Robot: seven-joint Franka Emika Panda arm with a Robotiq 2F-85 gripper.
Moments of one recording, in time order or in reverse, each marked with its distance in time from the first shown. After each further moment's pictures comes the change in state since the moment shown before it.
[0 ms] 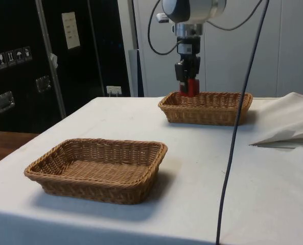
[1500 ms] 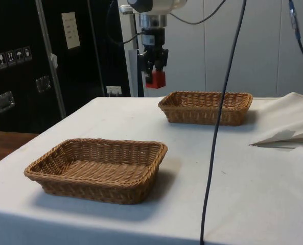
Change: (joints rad) arm 0.001 0.161 0.068 0.331 0.057 -0.191 0.182
